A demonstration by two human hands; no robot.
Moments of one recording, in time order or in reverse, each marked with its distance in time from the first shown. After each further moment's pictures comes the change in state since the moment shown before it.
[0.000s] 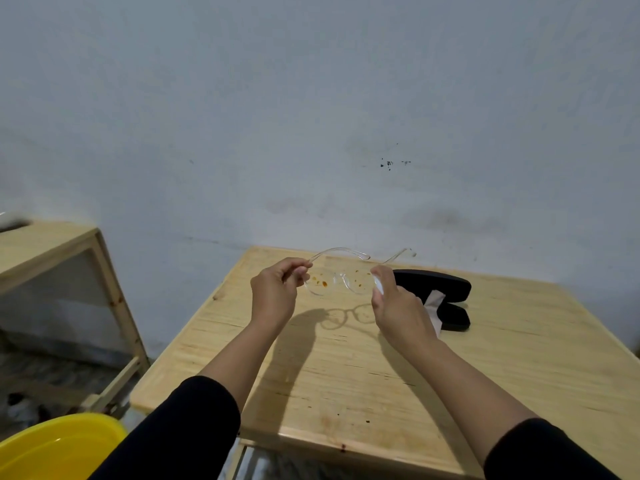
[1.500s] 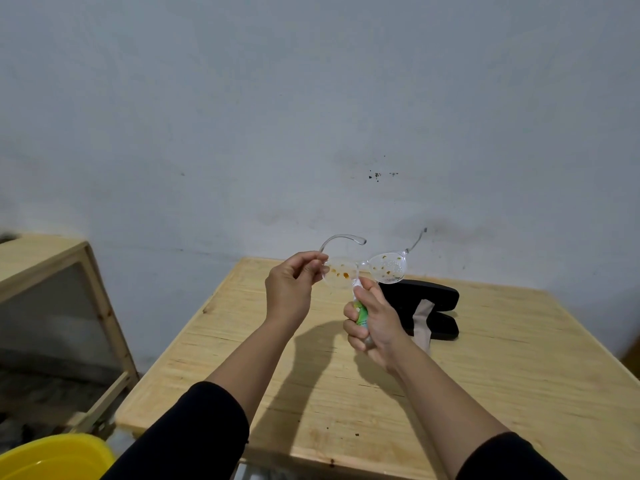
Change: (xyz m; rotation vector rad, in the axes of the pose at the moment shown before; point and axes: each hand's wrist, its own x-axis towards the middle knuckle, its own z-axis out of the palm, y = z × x) left_hand -0.002 0.037 0.032 -0.327 -0.042 0.000; right_hand 0.011 -0.007 0.019 1.703 -0.372 0.393
